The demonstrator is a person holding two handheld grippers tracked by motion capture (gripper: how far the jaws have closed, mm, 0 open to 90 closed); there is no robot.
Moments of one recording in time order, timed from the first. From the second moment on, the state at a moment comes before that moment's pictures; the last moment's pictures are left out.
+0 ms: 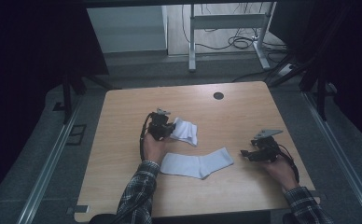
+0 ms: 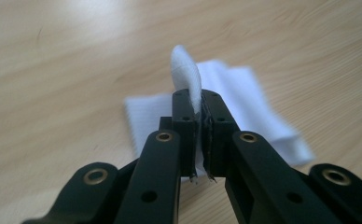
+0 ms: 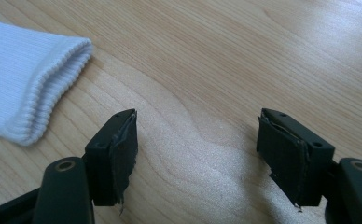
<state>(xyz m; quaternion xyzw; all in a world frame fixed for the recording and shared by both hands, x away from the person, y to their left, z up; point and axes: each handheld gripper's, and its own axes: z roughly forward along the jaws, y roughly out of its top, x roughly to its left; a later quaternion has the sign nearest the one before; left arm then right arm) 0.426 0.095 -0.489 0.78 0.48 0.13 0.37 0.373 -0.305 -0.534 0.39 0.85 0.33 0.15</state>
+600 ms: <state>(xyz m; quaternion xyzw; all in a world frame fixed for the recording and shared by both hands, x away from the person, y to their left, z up) 0.430 0.006 -0.398 0.80 0.40 0.13 0.44 0.373 -0.305 -0.535 0.39 0.85 0.34 0.15</state>
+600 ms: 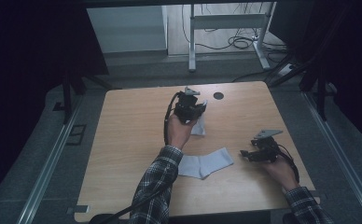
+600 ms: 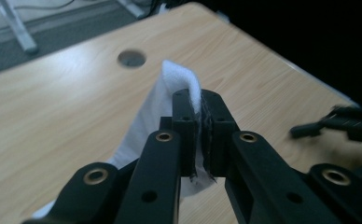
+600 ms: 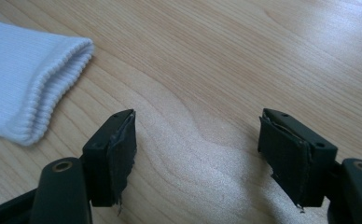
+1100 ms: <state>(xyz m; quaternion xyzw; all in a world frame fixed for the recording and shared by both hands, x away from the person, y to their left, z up) 0.422 0.019 -0.353 0.78 0.40 0.18 0.44 0.372 -0.304 -0.535 0.39 0.85 0.34 0.15</state>
